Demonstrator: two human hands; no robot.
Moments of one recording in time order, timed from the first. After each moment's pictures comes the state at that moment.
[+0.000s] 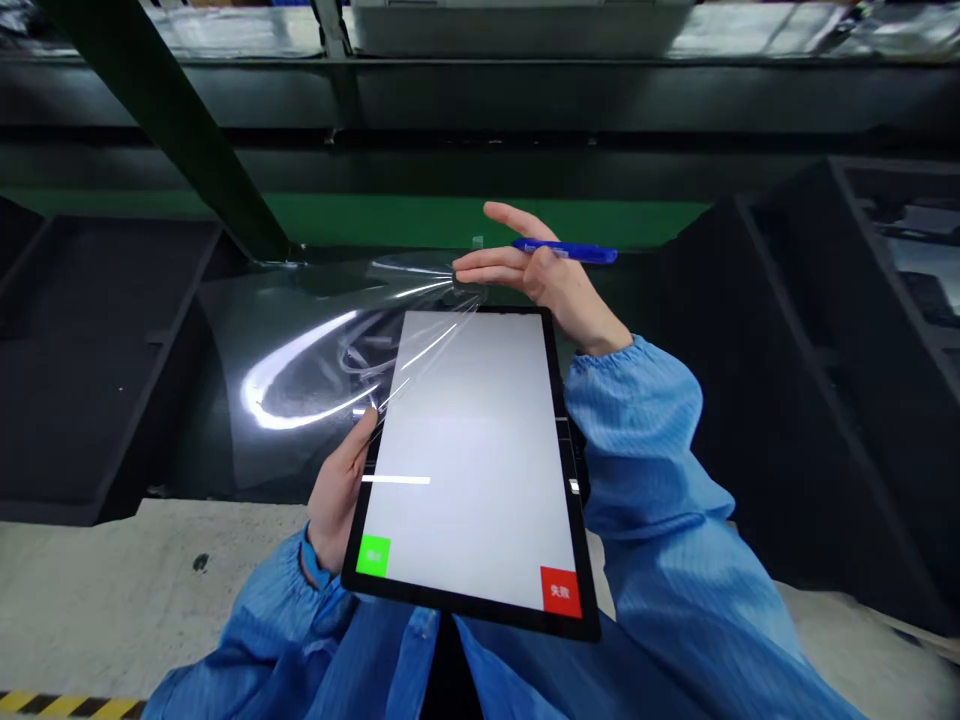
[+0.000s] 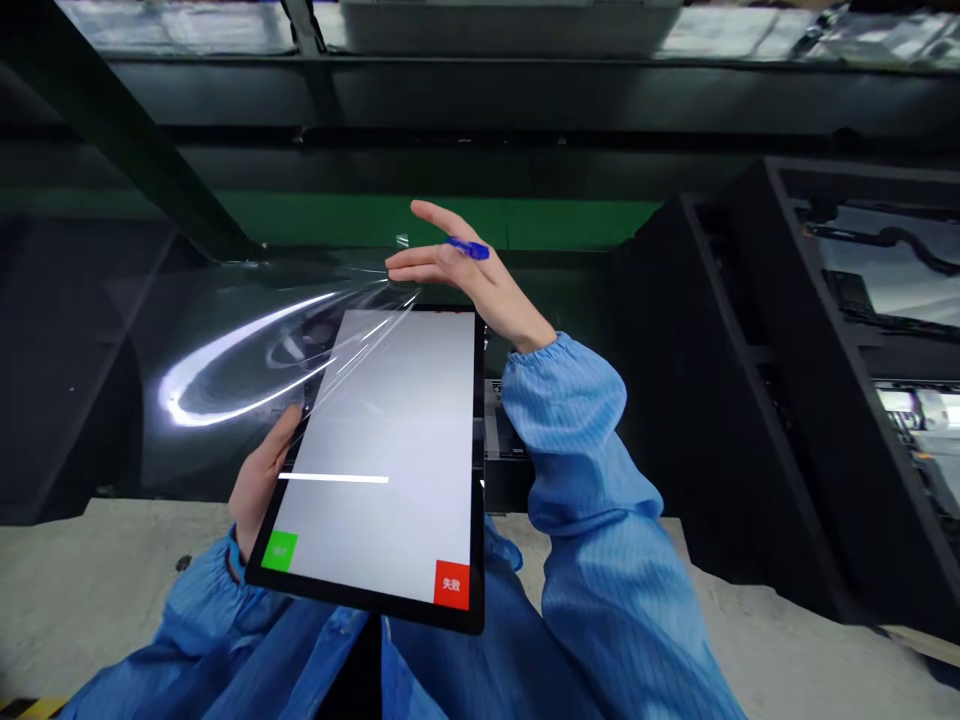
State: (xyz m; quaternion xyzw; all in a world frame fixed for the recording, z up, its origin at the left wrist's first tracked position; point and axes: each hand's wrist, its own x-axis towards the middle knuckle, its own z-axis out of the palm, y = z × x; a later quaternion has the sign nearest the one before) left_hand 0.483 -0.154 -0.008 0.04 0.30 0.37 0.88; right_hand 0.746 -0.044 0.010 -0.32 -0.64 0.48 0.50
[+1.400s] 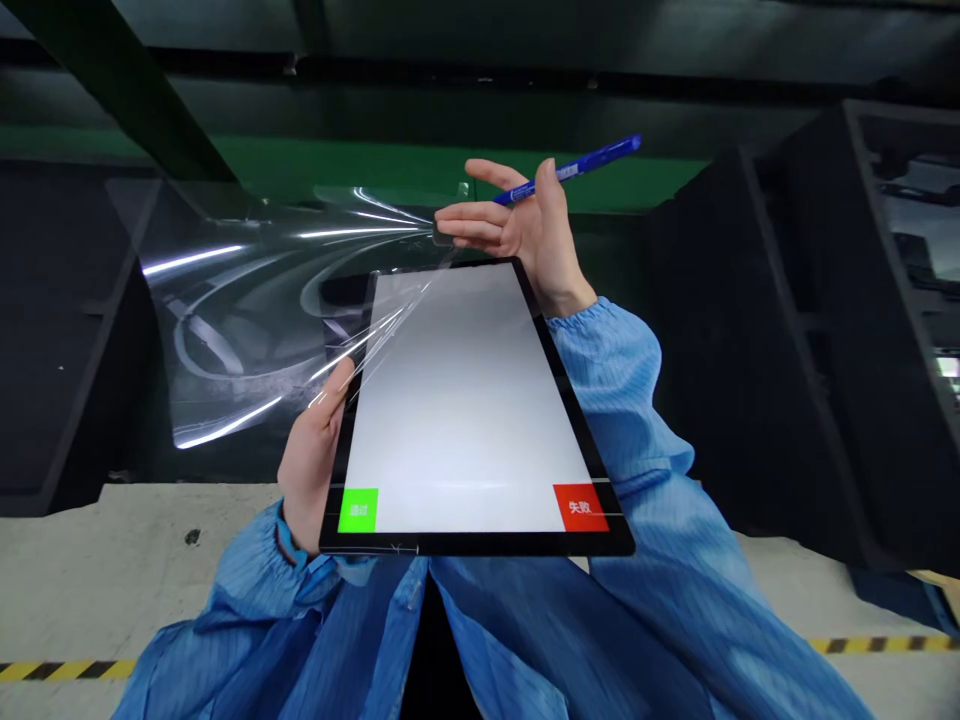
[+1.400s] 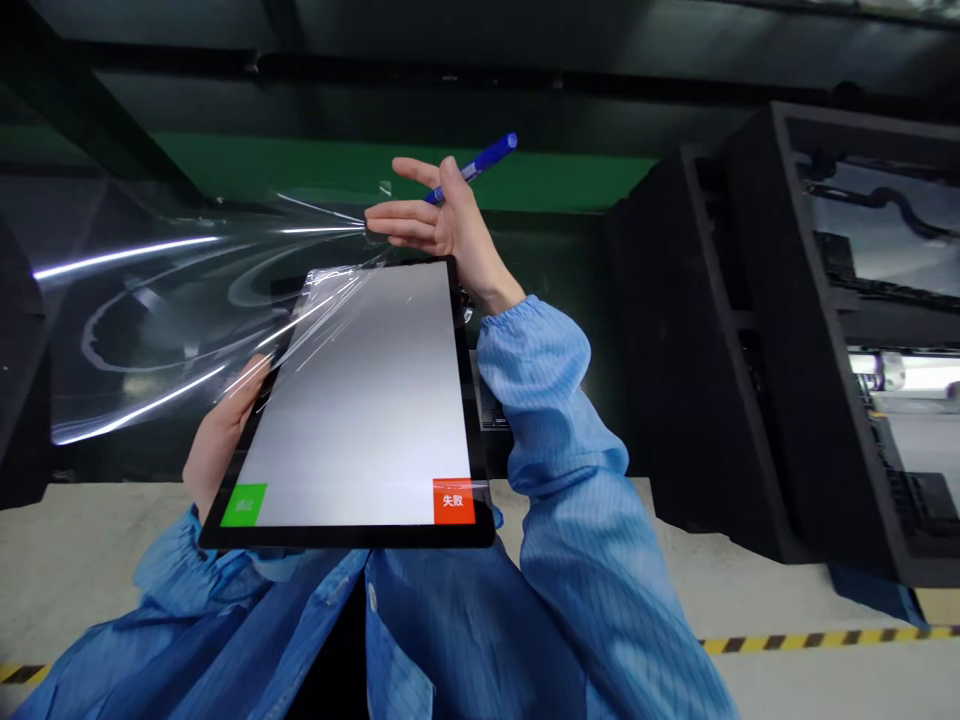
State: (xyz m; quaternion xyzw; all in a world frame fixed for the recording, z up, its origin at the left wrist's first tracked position) left_hand 0.504 -0.146 0.024 0.14 0.51 0.48 0.70; right_hand 0.742 -0.026 -0.007 -0.38 -0.52 0.55 0.53
